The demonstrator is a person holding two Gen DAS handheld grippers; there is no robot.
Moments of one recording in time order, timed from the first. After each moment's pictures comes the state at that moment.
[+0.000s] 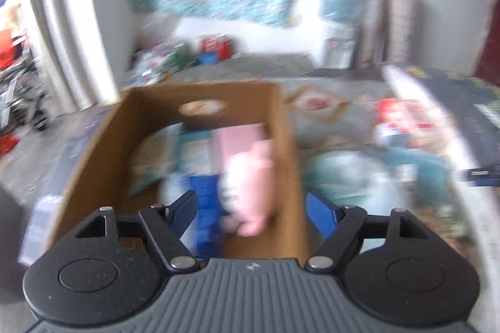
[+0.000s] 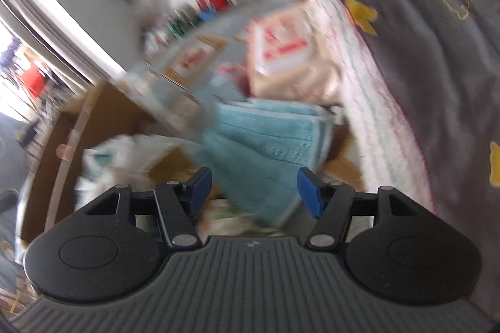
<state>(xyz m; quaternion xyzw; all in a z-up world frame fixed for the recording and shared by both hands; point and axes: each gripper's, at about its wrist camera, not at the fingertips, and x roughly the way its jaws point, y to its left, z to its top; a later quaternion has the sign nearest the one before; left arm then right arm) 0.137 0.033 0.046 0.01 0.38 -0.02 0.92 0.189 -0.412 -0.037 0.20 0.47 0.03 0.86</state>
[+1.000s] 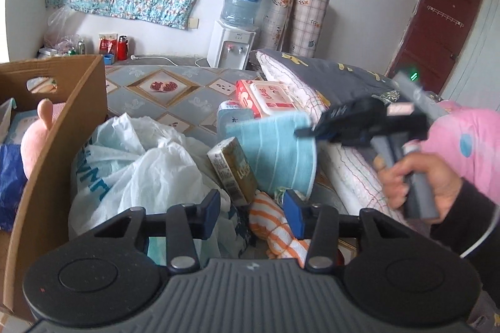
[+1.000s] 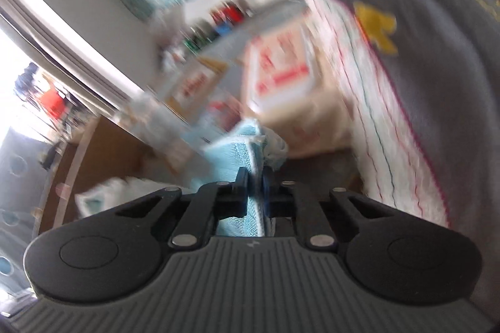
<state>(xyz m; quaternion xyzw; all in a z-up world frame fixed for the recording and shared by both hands) 0.110 -0.119 -0.022 -0.07 0.36 -0.17 0.92 0.229 -0.428 -0.043 0.26 0.40 0.08 0.88</state>
